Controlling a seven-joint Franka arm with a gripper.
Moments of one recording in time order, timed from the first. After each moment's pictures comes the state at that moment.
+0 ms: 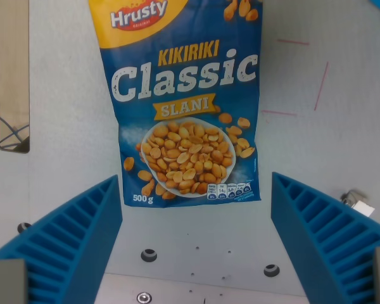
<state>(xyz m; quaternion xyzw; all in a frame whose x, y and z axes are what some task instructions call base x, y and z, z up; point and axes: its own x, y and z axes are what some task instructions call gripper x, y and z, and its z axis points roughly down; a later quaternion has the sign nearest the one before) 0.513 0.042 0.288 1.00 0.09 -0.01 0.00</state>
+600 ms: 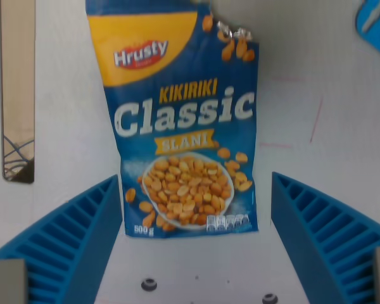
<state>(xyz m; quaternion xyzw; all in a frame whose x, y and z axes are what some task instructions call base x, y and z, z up) 0.543 0.047 0.289 1.00 0.09 0.01 0.00</state>
